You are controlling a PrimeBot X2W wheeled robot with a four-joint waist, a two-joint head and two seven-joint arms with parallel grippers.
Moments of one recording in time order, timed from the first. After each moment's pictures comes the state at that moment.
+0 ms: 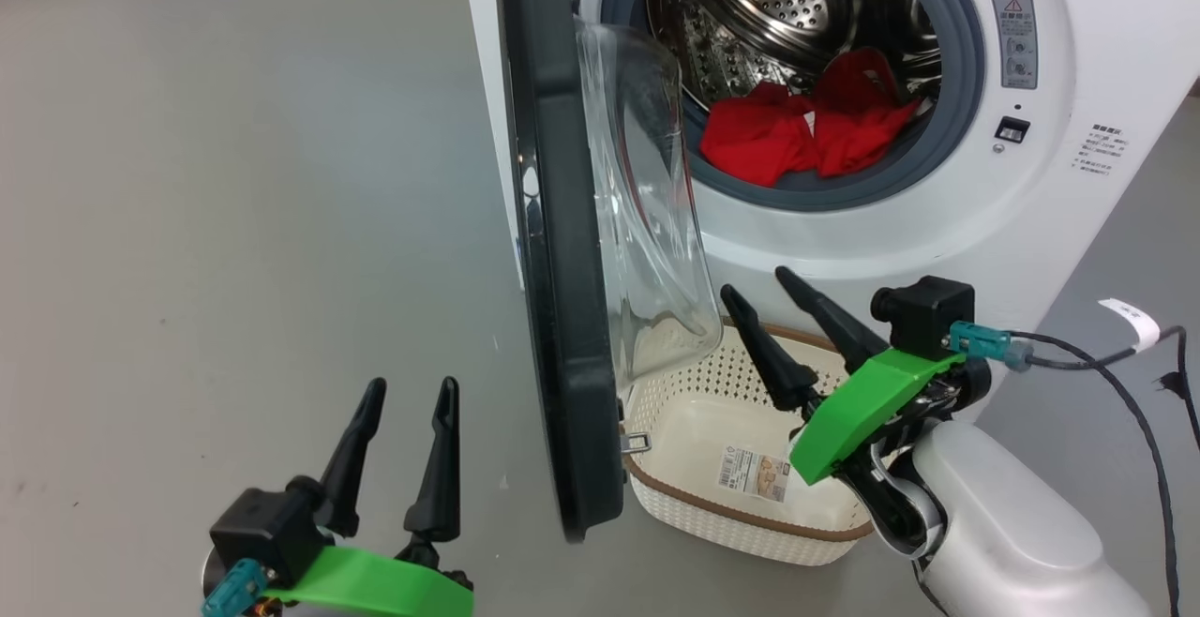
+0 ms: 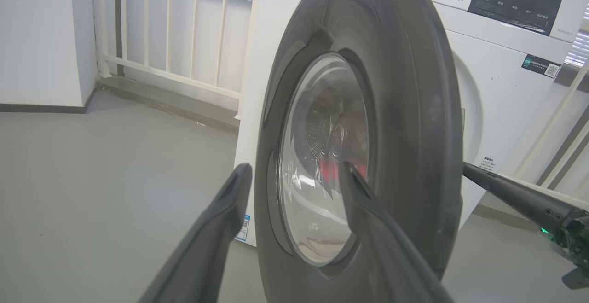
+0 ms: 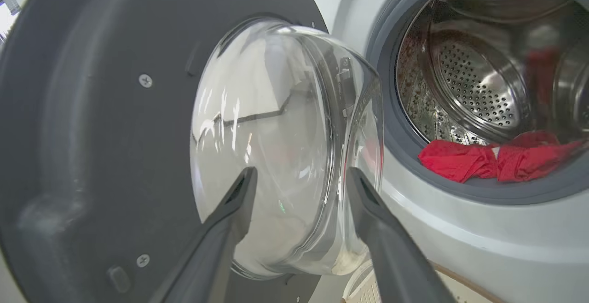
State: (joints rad) left arm -0.14 0.11 -0.28 0.08 -0.46 0.11 -0.21; right arm -0.51 -0.16 0.53 0.54 0.78 0.12 -0.15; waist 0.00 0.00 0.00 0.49
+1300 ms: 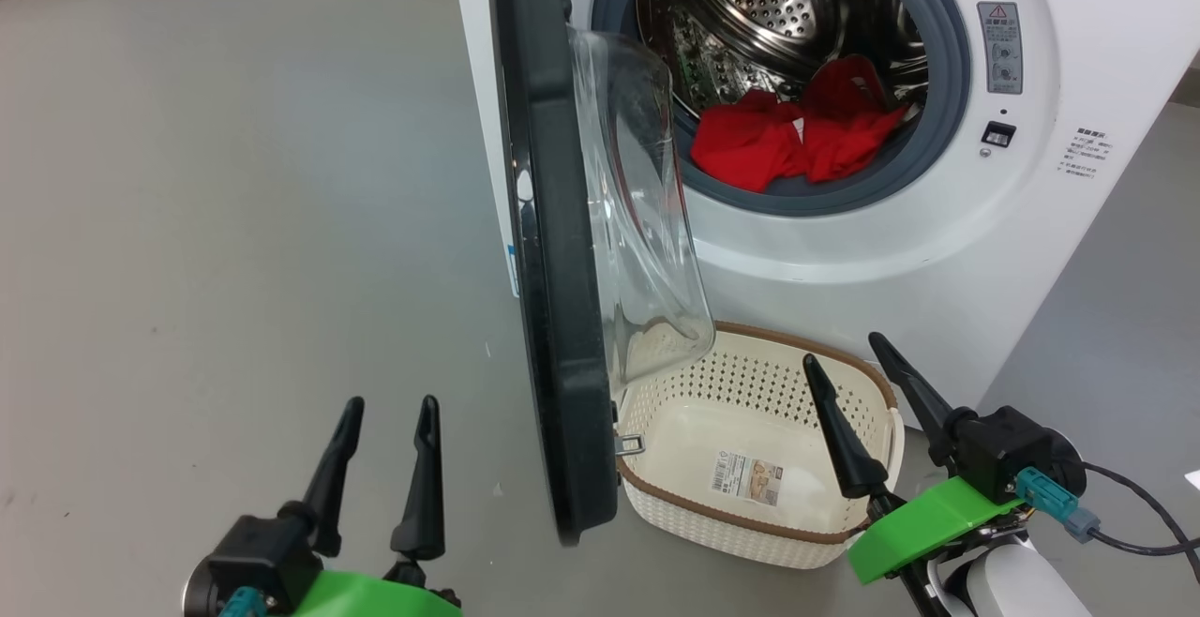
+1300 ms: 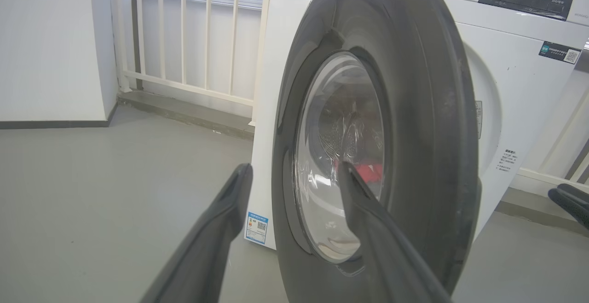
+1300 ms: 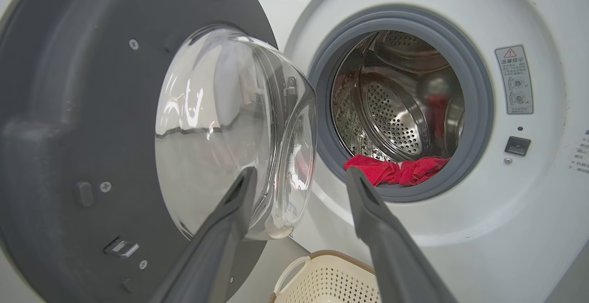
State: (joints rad) left arm -0.10 0.11 -0.26 0.09 -0.40 0.13 -0.25; right arm -0.16 -0.05 0.15 0.30 0.25 0.12 -0.26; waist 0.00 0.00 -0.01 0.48
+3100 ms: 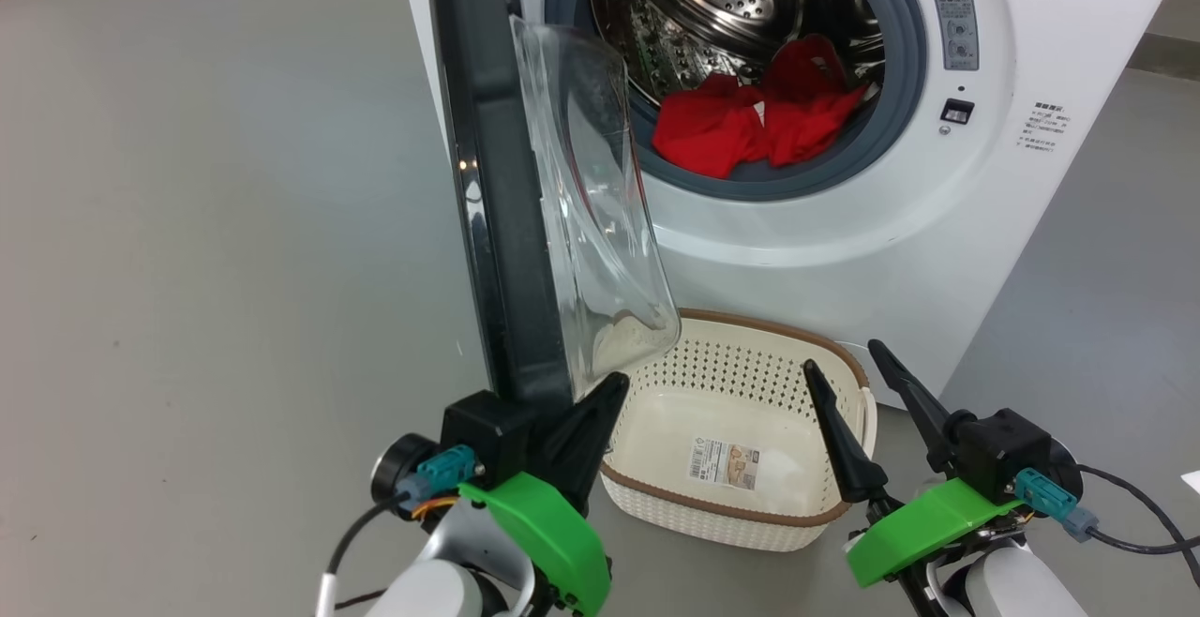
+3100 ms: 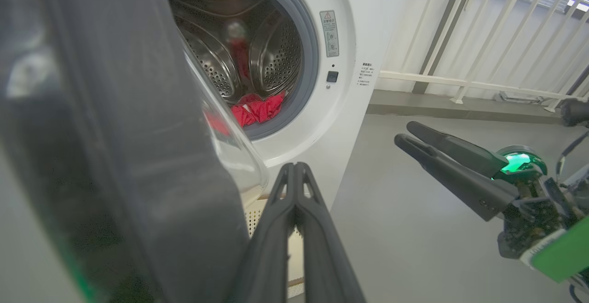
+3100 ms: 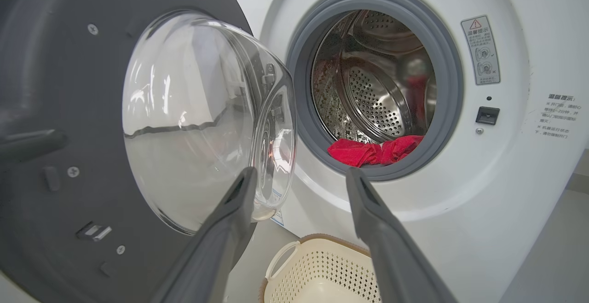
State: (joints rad) left arm -0.38 0.07 -0.56 0.22 -0.46 0.00 0.02; right arm -0.16 -0.05 0.16 0.33 0.28 0.12 -0.26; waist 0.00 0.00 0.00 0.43
